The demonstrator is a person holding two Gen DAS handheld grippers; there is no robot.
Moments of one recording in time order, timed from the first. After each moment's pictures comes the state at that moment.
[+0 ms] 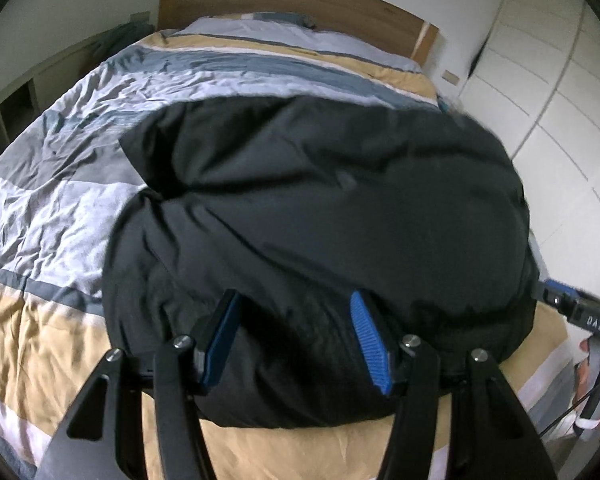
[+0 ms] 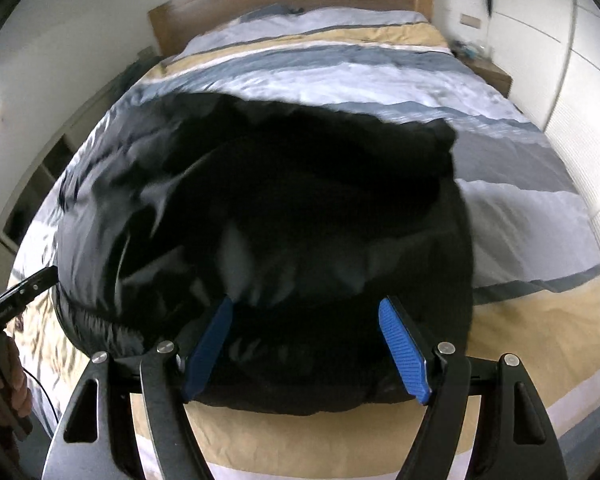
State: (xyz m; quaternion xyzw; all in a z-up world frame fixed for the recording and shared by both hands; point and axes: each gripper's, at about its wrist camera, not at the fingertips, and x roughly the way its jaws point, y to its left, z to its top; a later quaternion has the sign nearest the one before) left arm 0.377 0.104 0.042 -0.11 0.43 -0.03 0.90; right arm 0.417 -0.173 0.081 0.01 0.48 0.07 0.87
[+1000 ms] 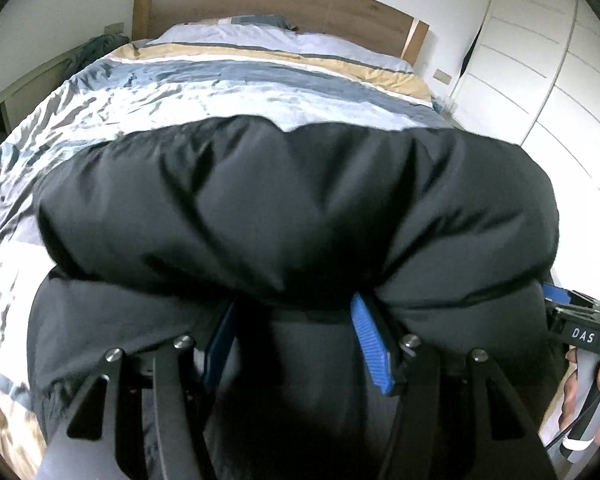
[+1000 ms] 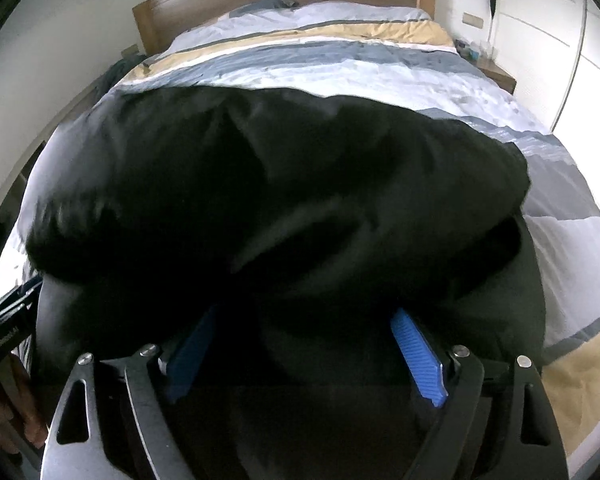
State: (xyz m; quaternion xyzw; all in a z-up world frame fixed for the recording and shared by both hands) left arm 0.525 0.094 0.007 -0.10 0.41 -0.05 0.90; right arm 0.521 -0.142 0.040 0.02 0.48 0.05 0.88
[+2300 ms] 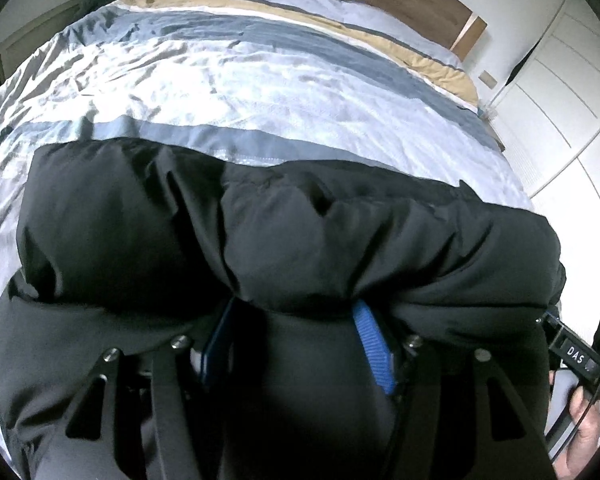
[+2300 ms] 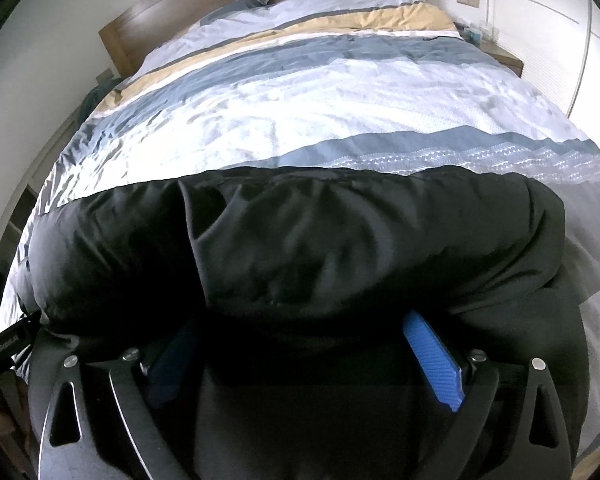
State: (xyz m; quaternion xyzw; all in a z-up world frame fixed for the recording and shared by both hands) left arm 0.697 0.124 -0.025 -0.17 0.48 -0.02 0.86; right arm 0.683 -0.158 0.011 0.07 0.49 0.04 0.87
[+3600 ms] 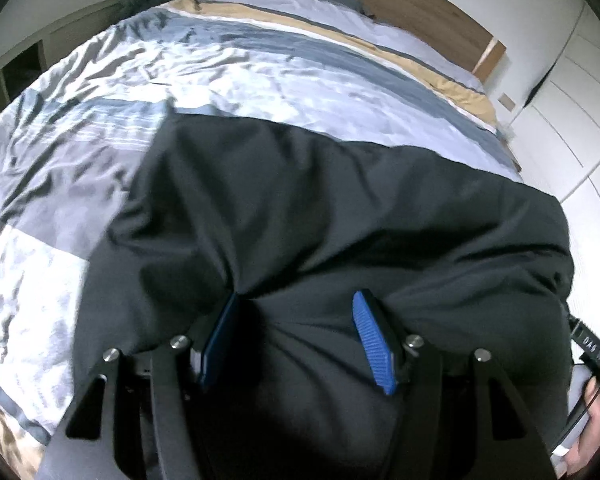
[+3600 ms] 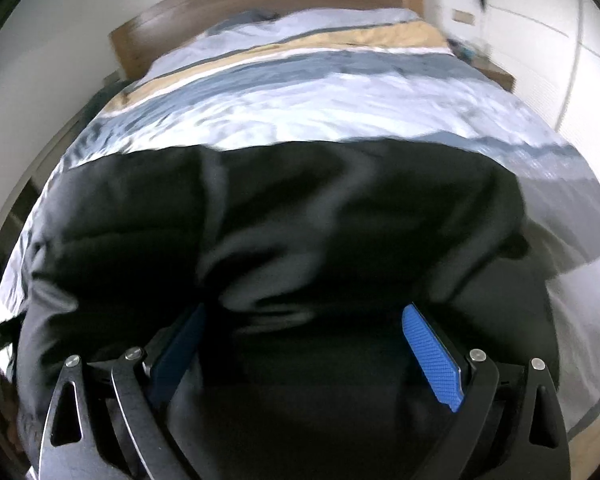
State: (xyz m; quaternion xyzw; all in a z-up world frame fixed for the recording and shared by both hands) left arm 0.604 0.182 -0.014 -0.18 0.46 0.03 0.87; right arm 0.630 -0.174 0.022 0.06 0.46 0.03 0.88
